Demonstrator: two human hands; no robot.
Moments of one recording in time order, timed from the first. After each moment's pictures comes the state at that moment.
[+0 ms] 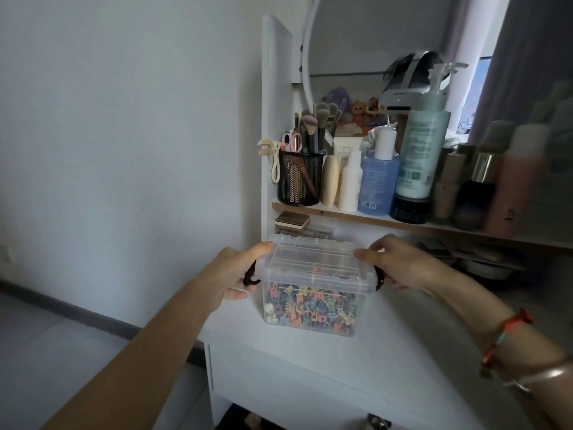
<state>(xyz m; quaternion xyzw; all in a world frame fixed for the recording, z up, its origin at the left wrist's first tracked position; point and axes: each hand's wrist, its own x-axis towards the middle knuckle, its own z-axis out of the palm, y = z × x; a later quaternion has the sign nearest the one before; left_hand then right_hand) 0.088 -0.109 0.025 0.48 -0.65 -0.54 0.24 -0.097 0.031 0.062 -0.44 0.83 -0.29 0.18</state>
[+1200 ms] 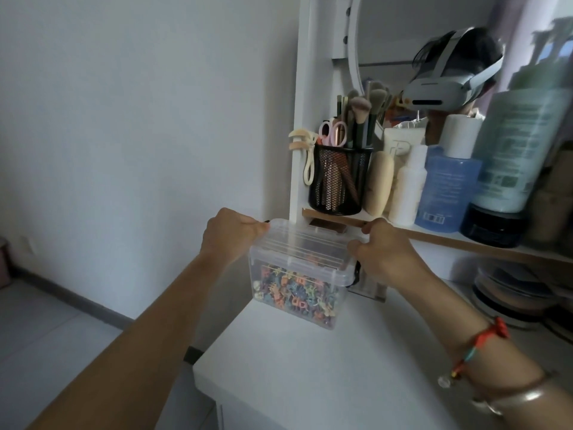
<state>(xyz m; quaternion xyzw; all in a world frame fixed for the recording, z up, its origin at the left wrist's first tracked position) 0.074 -0.208 0.039 0.47 -0.72 -0.33 0.39 -0.081 -0.077 0.052 -0.46 0.81 -0.35 0.09</state>
